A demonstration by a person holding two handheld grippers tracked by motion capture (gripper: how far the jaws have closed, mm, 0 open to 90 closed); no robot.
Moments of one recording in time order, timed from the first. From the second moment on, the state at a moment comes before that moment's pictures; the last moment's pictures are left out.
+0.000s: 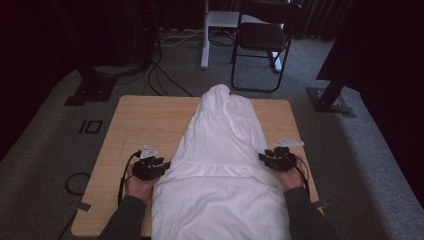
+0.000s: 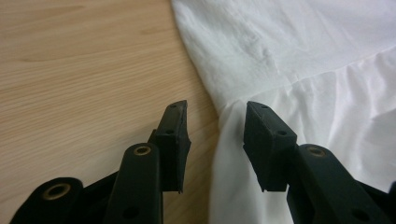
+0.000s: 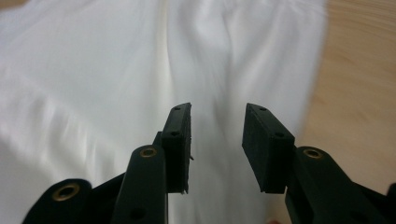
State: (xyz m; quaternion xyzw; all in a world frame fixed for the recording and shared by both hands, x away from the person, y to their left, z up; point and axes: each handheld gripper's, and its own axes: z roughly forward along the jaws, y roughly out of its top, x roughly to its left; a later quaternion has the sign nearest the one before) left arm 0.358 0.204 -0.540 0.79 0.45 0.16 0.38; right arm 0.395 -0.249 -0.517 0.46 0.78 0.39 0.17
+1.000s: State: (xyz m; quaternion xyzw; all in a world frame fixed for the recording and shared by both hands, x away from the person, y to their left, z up) left arm 0.375 0.185 -0.513 0.78 0.44 0.18 0.41; right arm 0.438 -0.281 -0.548 0.54 0.74 0.34 0.21
